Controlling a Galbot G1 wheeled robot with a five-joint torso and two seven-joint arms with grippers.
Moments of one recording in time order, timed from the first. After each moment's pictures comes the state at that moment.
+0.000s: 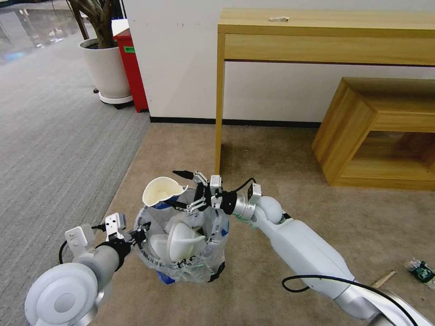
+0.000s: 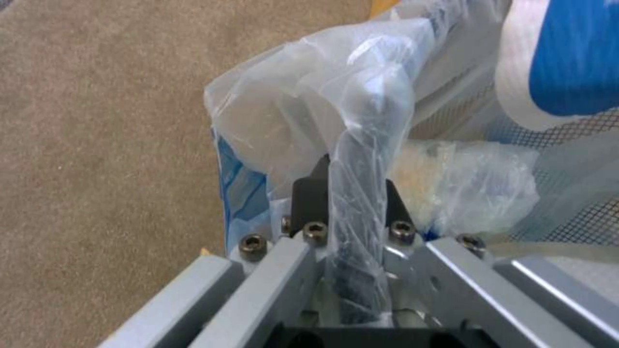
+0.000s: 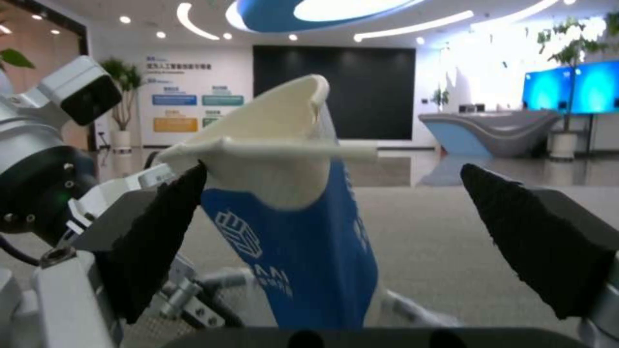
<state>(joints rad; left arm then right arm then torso) 1.49 -1.09 -0.64 -2.38 -1.32 0.71 -0.69 -0.60 1.19 -0.21 1.45 0.79 0.22 -0.89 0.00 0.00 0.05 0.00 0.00</state>
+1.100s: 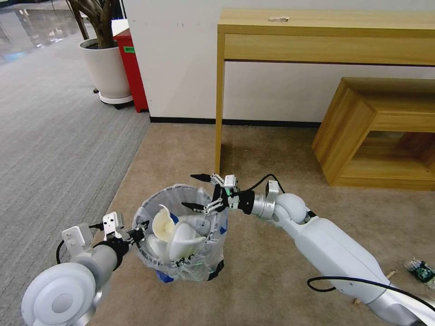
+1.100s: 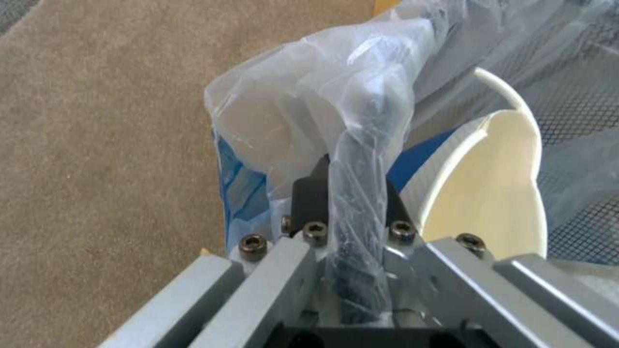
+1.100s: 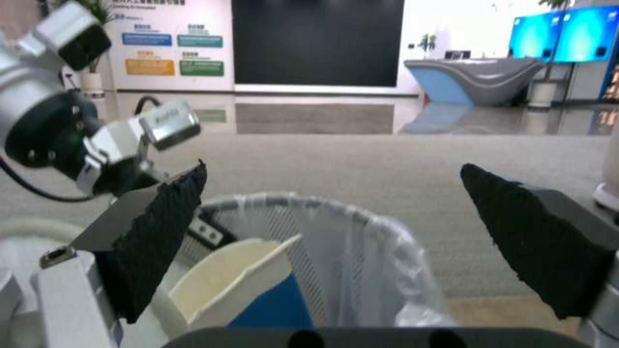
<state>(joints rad) 1.49 -1.08 -0.65 -2.39 -1.32 0.71 -0.69 -0.60 1.03 -0.18 1.60 0.77 0.10 -0.81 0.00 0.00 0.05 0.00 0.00</state>
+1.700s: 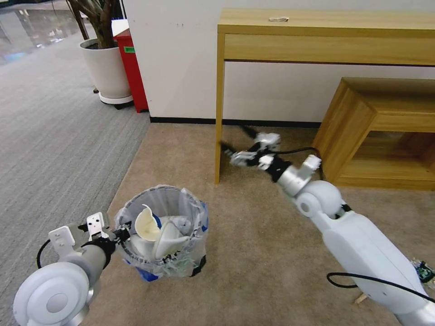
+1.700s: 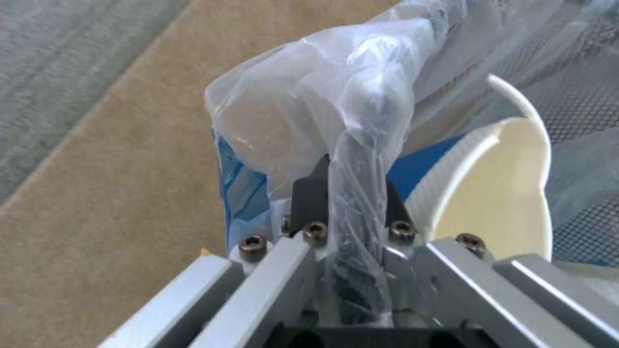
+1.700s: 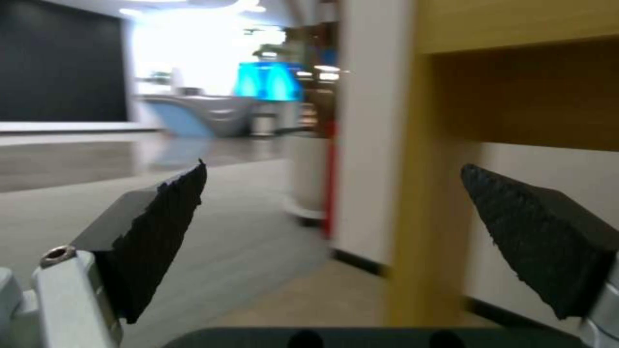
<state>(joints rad) 1.52 -1.09 -0.71 -2.40 -1.24 0.70 -0.78 -0.81 0.96 0.20 1.81 0.67 0.04 -0.19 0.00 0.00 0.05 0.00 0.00</state>
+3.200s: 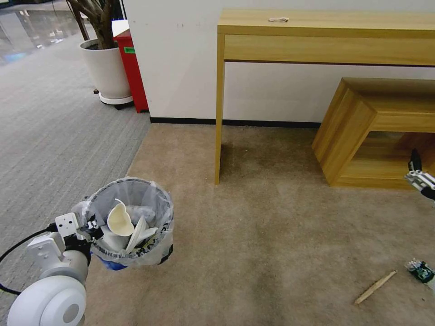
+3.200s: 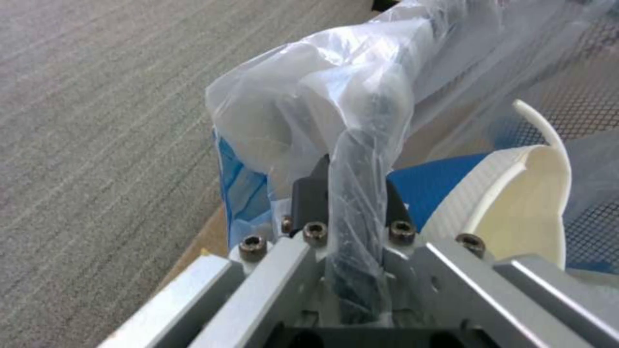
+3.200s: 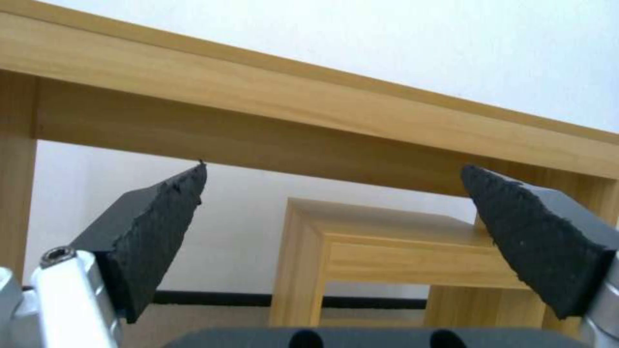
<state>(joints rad) 1.58 -1.20 -0.74 -2.37 -0.74 0.60 -0.60 -1.48 1.22 1.14 2.14 0.40 0.07 -0.03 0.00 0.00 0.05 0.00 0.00</state>
